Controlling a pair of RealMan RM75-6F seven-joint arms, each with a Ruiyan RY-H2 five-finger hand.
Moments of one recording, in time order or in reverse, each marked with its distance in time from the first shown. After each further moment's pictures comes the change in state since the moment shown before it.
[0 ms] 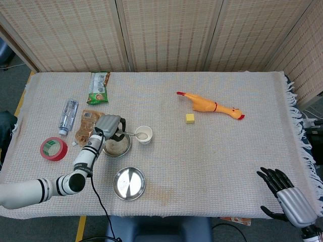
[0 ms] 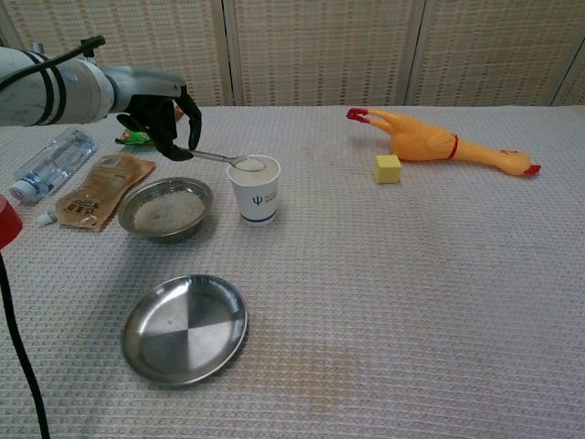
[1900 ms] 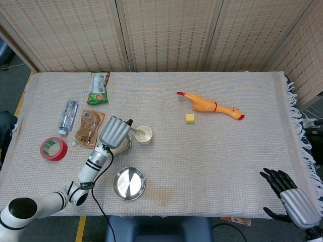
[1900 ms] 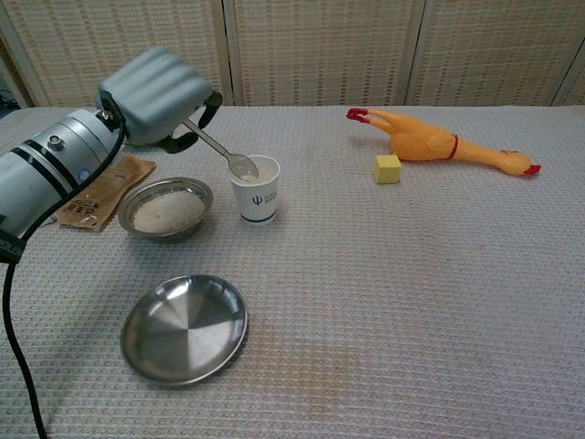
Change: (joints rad) left arm 0.172 -0.400 0.176 0.598 0.900 0.501 0.096; right arm -0.005 0.034 -0.008 -0.021 0.008 -0.004 0.020
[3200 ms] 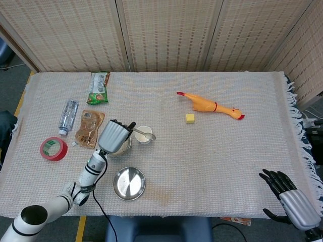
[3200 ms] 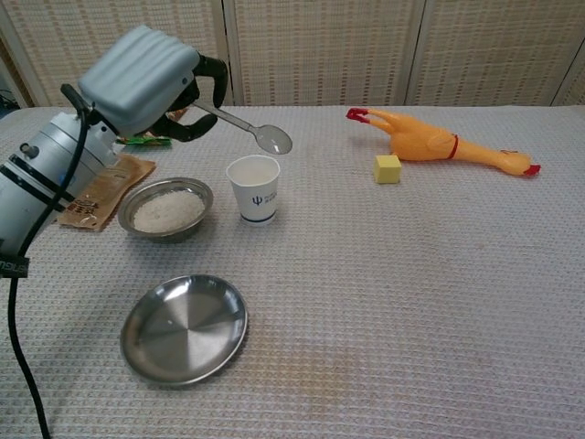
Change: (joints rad) left arm 0.065 -0.118 -0.055 0.203 0.175 0.193 -0.450; right arm -0.004 0.006 -0.006 -0.009 -0.016 -0.004 -0.011
